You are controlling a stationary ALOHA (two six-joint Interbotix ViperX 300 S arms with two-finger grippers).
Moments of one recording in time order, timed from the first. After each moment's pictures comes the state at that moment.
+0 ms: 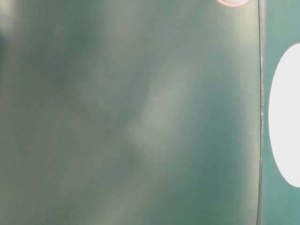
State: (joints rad) left arm 0.00 -0.99 1.17 0.02 -0.14 0.02; right arm -0.02 -0.74 1.03 0.35 0.34 0.06
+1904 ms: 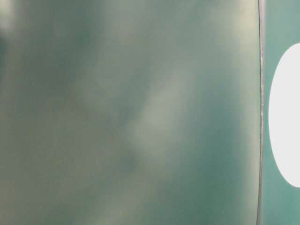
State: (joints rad) left arm 0.00 -1.01 1.17 0.02 -0.14 0.02; right arm 0.18 -0.40 1.21 0.14 -0.16 0.09
